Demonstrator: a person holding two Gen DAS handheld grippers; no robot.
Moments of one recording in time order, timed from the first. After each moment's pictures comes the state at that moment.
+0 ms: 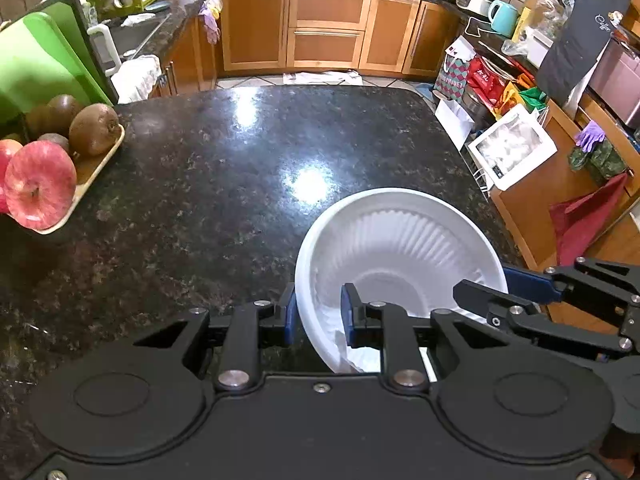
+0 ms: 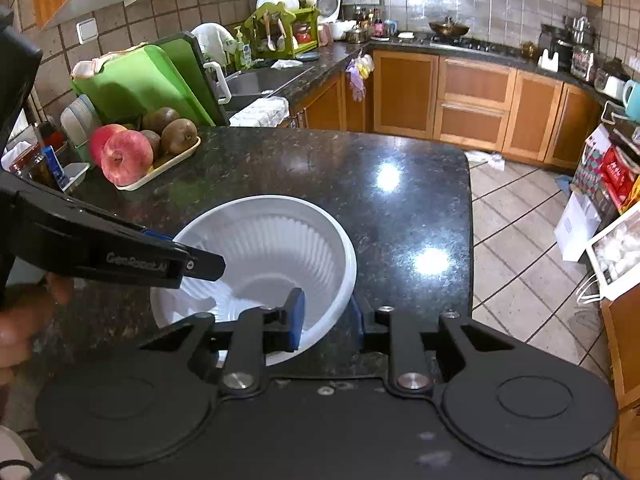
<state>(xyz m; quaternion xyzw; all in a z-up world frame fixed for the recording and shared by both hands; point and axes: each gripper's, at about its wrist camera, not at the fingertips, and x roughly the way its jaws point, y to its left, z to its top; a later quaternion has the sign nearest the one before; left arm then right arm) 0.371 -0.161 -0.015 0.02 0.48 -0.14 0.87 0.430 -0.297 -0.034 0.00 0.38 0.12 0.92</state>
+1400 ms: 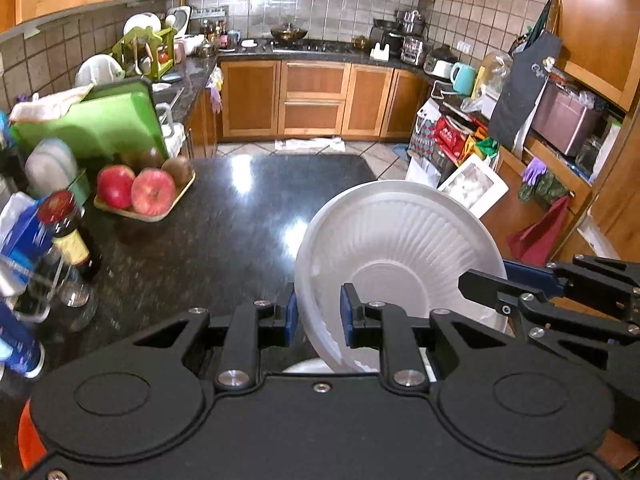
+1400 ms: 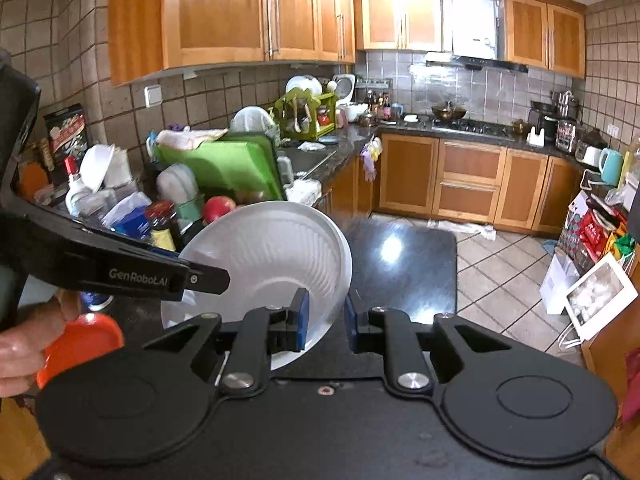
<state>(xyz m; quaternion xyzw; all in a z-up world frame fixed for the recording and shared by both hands) 0.195 -0.100 0.098 0.01 0.38 -0.16 0.91 0.183 -0.253 0.121 0.00 0.27 0.13 0.95</state>
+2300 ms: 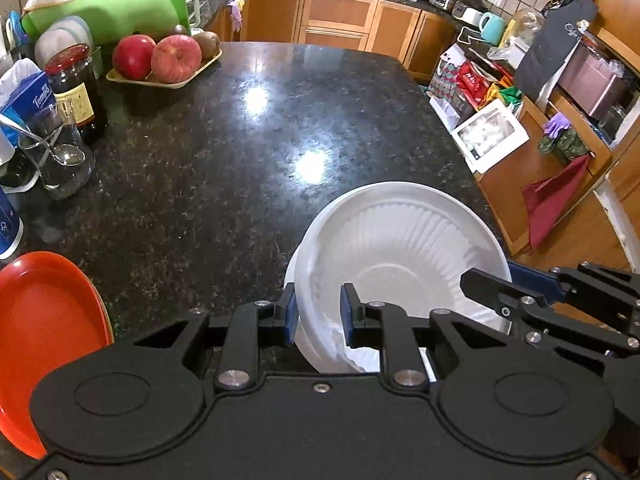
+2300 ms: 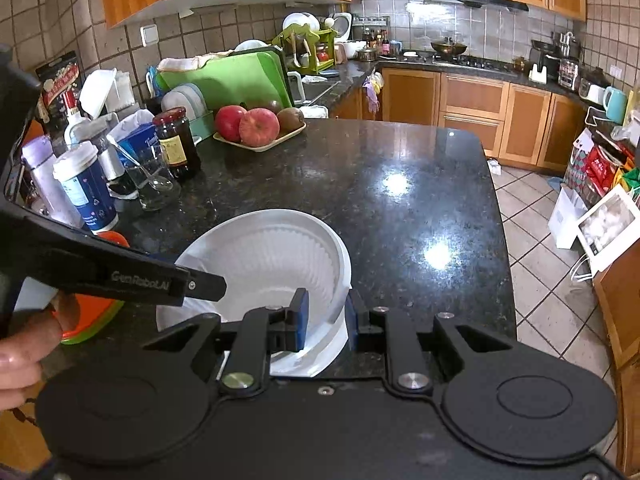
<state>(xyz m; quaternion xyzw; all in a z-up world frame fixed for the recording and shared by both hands) 0.170 -0.073 0.010 -0.02 0.47 -0.14 0.87 0.165 -0.212 0.023 0.01 0.36 0.12 0.93</state>
